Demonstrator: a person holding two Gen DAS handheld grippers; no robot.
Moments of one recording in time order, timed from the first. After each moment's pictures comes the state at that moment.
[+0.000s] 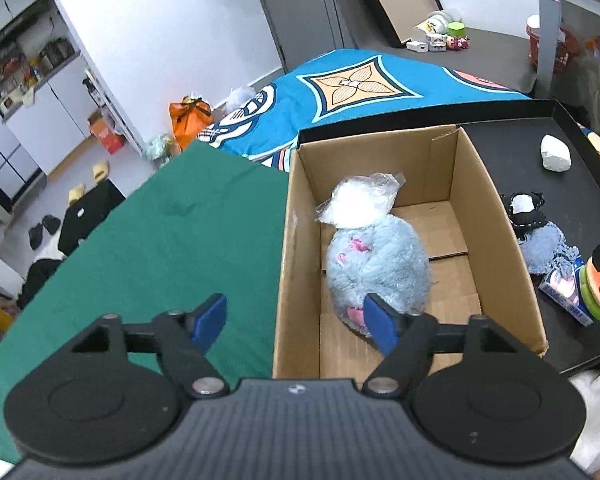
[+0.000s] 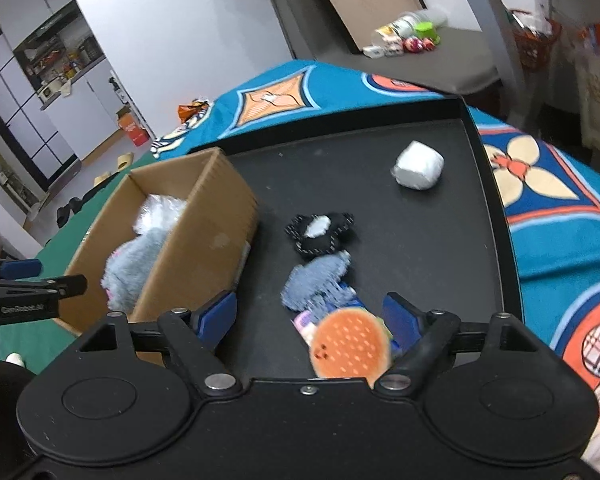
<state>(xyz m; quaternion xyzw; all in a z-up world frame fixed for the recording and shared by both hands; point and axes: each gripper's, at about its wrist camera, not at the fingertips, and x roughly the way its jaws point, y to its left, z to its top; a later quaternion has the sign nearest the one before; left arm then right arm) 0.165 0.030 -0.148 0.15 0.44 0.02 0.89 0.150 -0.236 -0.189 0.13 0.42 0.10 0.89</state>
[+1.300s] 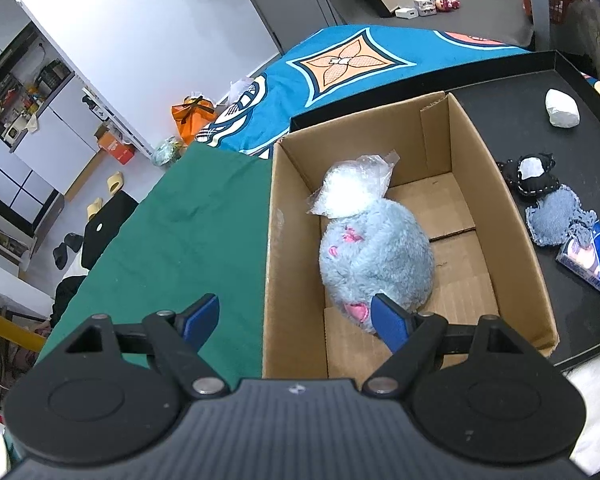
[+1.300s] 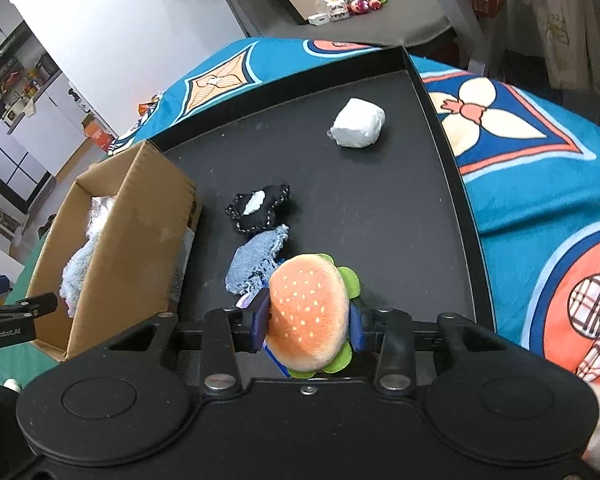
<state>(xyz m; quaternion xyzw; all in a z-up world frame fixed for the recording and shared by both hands) 0.175 0.002 -0.158 0.22 0.46 0.04 0.86 0.156 -0.266 -0.213 0.17 0.46 0.06 0.87</state>
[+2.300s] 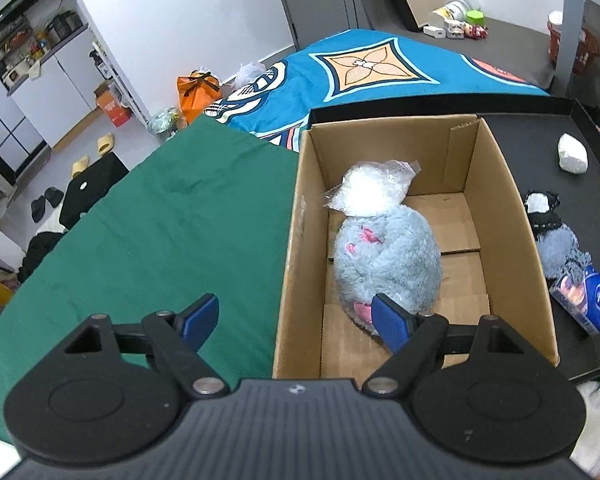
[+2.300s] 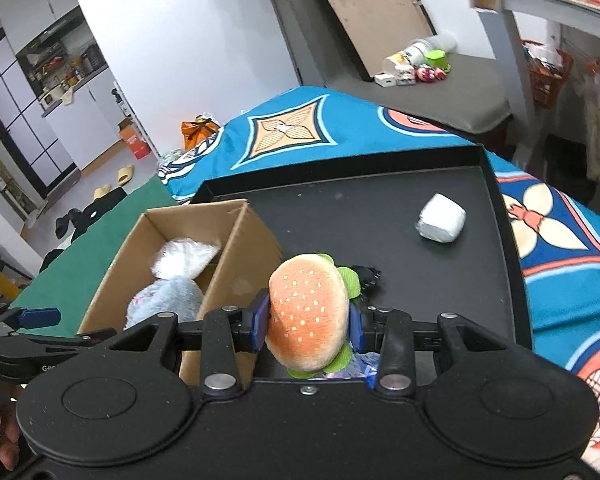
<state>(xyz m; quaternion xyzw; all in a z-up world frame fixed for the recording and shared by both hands) 0.179 0.036 -0.156 0.12 0.47 0.04 0.88 0.174 -0.209 -0.152 0.11 0.40 0.10 0.90</state>
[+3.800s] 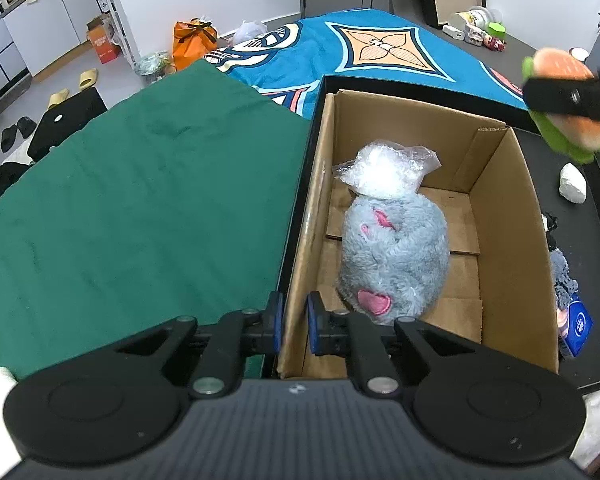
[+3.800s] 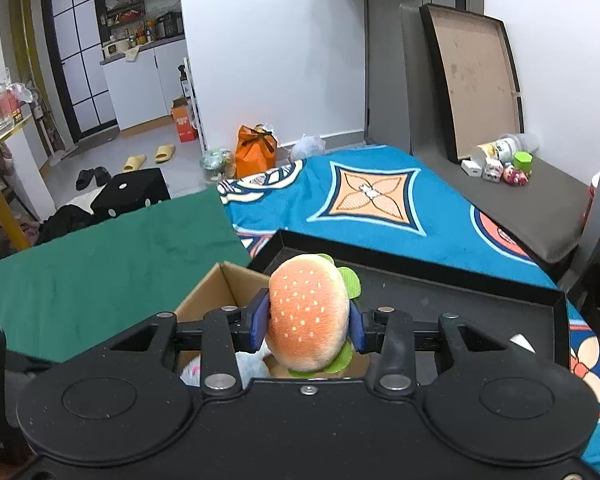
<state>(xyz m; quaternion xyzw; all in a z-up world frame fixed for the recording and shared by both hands) 0.192 0.072 -0.173 0.01 0.51 0.03 0.86 0.224 -0.107 -0.105 -0.02 0.34 0.17 0.92</state>
